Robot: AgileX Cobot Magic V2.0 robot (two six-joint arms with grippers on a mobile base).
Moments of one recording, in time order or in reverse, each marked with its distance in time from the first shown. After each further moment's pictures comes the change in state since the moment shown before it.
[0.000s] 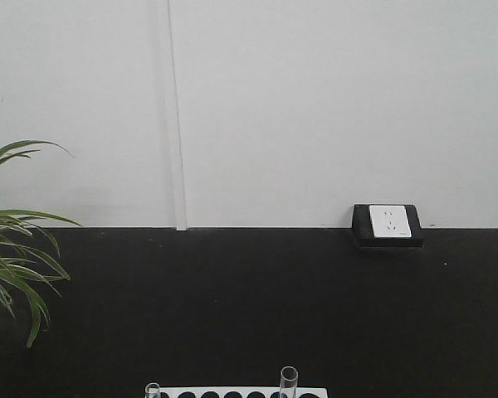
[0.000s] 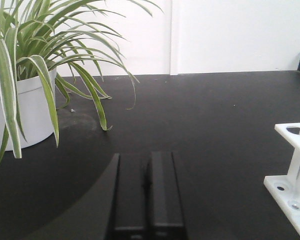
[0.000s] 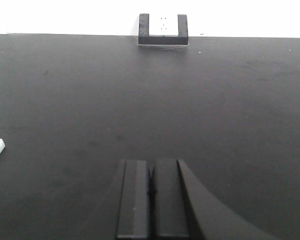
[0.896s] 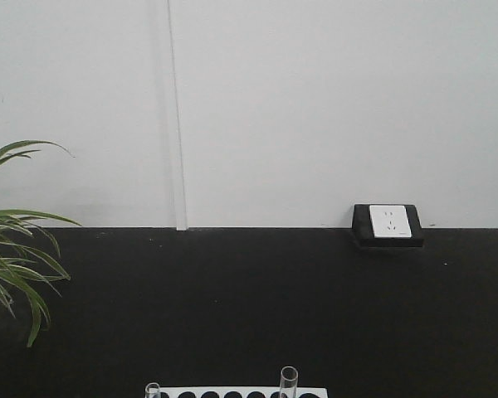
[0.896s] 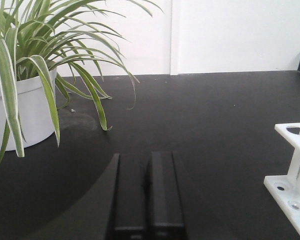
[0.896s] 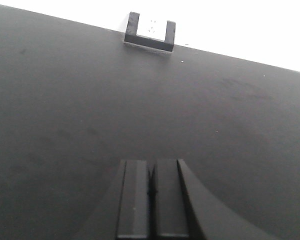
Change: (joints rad) left arm 0.000 0.000 0.000 0.000 0.000 0.000; right arm 0.000 0.000 0.000 -0.152 0.003 -0.056
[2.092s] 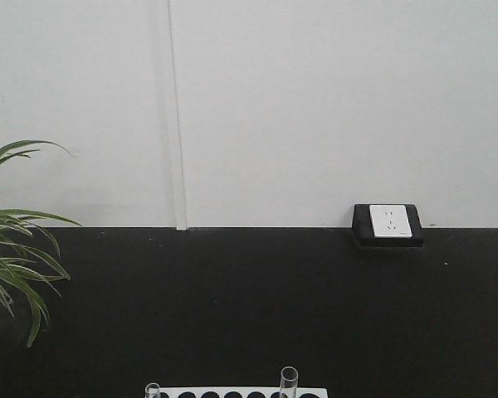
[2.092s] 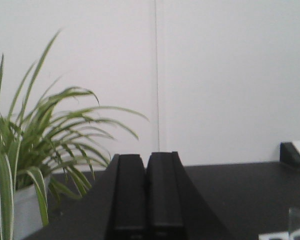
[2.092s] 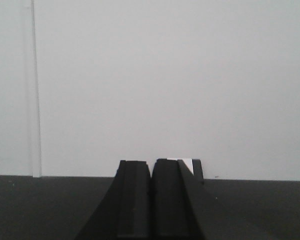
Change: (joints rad) left arm 0.000 0.000 -0.059 0.001 -0.283 0.007; right arm 0.000 0.000 -0.082 0.215 -0.418 0.014
